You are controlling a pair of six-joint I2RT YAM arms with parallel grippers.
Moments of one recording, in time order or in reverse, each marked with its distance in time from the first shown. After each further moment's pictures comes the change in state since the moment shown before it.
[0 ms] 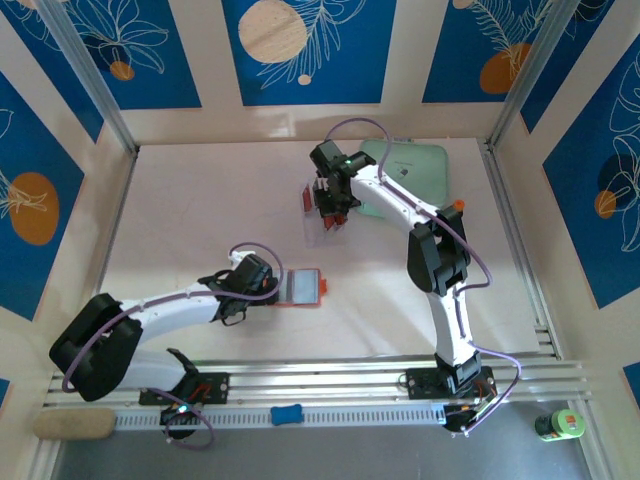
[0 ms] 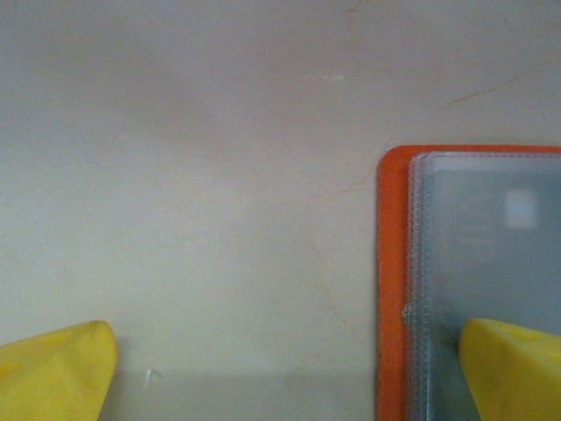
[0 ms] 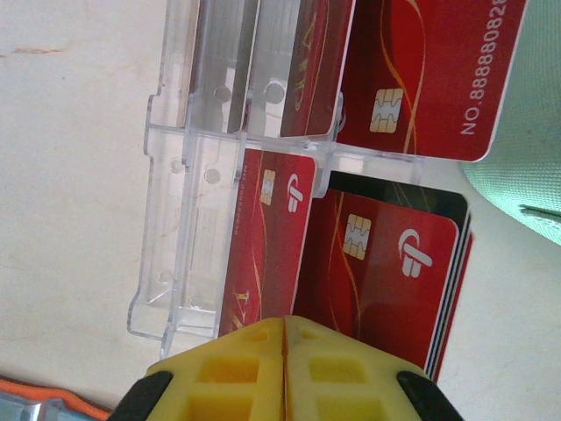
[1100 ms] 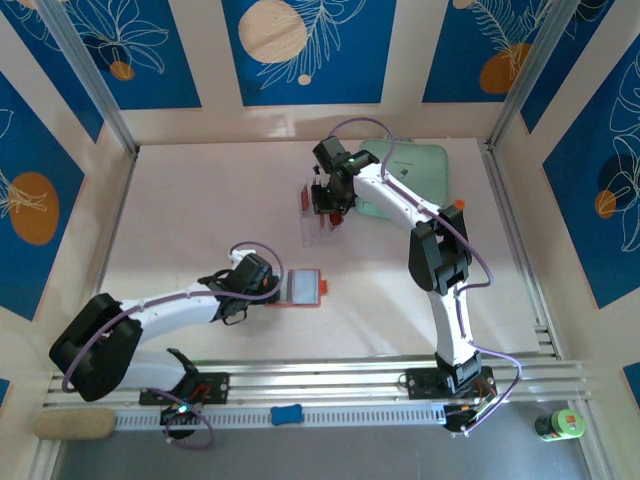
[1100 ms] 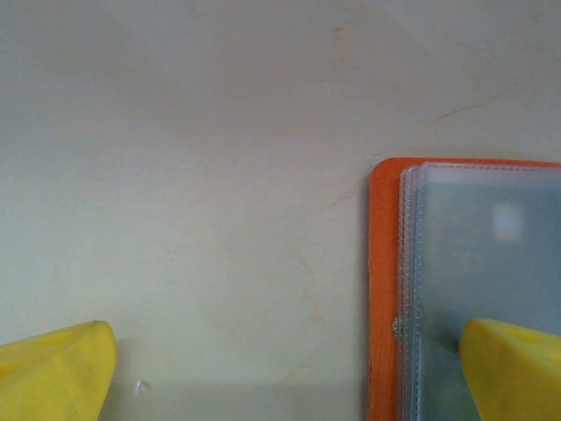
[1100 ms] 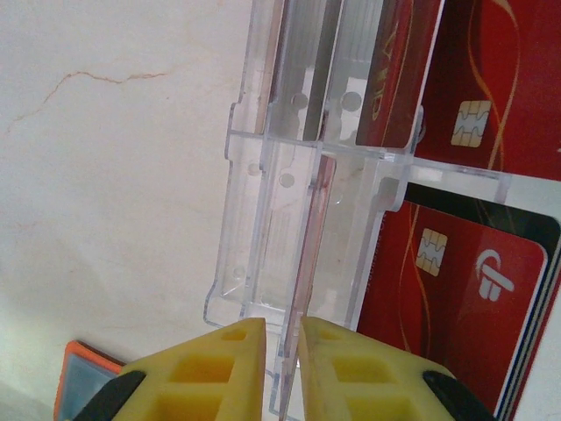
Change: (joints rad) left arm 0.000 -0.001 0.000 0.023 0.001 -0.002; right arm -0.016 0.000 0.000 0.056 -0.175 0.067
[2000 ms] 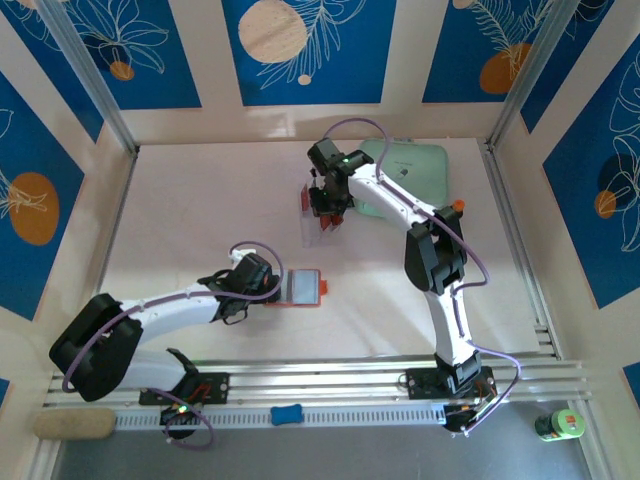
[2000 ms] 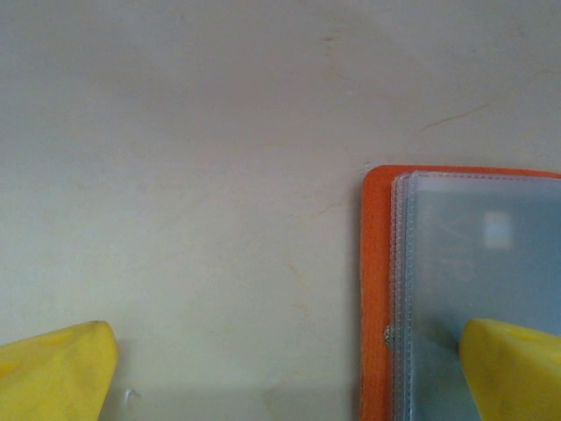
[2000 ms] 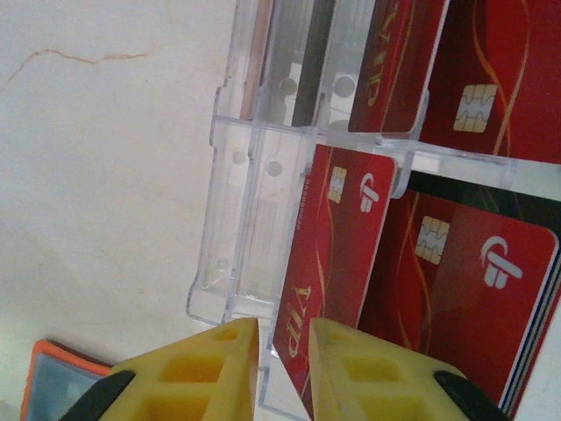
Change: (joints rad) left arm 0.003 0.000 -0.005 0.025 0.007 0.000; right arm 0.030 0.023 0.054 -0.063 0.074 -0.024
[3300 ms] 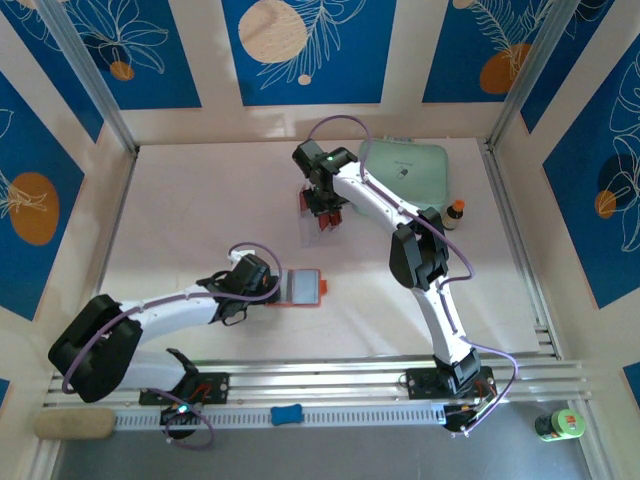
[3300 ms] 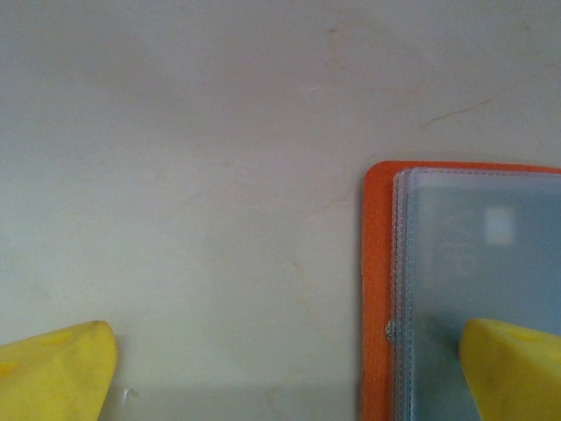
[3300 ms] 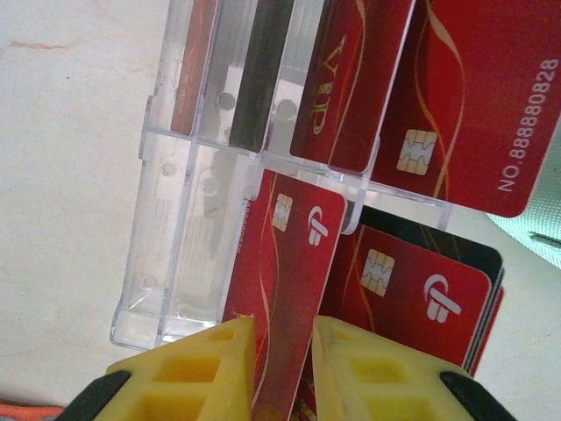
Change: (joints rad) left arm 0.008 -0.008 -0.021 0.023 0.018 0.000; right arm 0.045 0.129 0.196 -0.154 0.192 -0.059
